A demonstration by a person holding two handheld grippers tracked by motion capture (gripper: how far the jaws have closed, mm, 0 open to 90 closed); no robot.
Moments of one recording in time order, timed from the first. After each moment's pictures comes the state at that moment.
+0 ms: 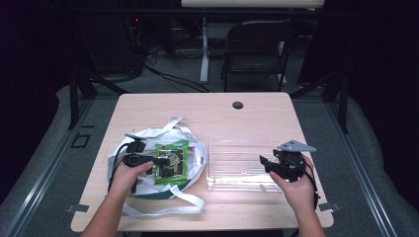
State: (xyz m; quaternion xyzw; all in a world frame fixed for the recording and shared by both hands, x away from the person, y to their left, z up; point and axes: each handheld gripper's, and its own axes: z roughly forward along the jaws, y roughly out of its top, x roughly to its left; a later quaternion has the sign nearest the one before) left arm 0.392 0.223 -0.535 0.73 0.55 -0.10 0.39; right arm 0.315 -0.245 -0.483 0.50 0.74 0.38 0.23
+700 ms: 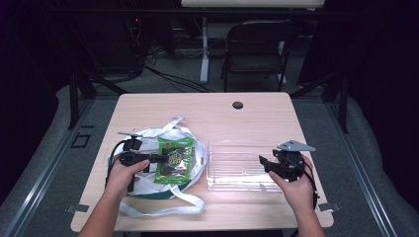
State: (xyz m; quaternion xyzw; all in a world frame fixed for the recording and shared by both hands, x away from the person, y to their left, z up) left arm 0.385 0.224 -0.516 0.74 0.50 -0.11 0.44; right arm 0.317 -0.244 -0.485 0.50 0.74 0.38 0.23
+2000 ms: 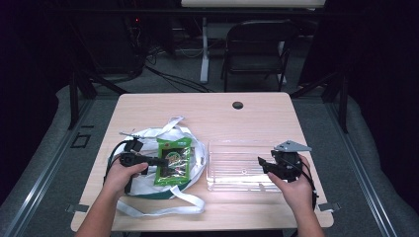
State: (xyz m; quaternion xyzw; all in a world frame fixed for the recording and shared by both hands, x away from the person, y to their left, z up) left arm 0.384 0.226 -0.516 0.77 0.46 -0.14 0.42; right arm 0.318 -0.240 -0.487 0.48 0.76 0.37 0.23
